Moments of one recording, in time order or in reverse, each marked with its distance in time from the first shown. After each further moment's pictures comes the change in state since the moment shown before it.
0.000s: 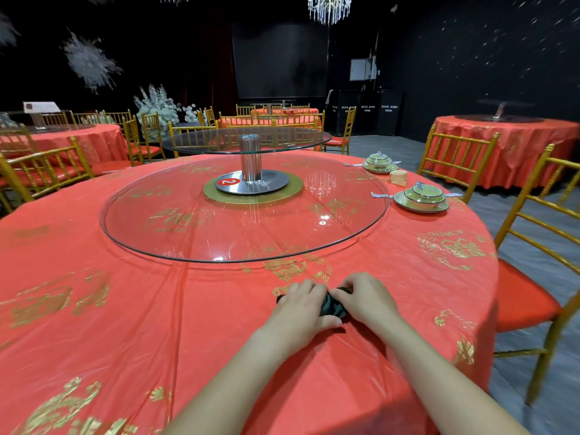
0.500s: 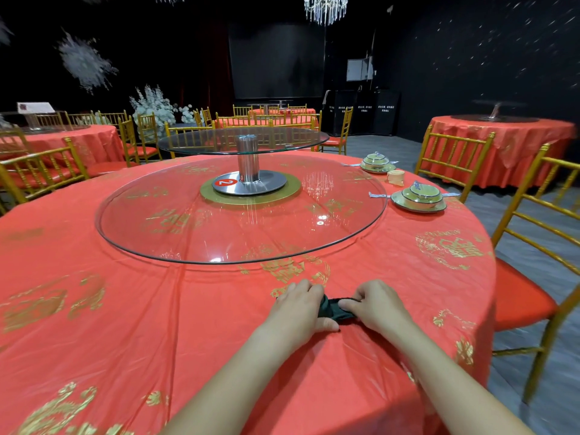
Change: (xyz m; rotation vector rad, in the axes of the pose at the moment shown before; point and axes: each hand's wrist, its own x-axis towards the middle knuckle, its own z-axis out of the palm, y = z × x) left_hand 0.004 0.007 -0.008 0.087 -0.064 -0.088; right_hand -0.008 0.014 -0.007 -0.104 -0.019 0.014
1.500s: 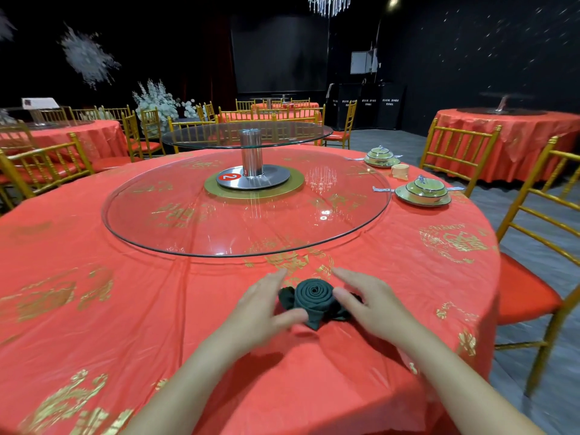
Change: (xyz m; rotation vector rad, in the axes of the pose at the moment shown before) left_hand -0.043 -0.058 -0.006 -0.316 0.132 -0.010; right_hand -0.019 0.003 0.002 0.194 -0.007 -0.414
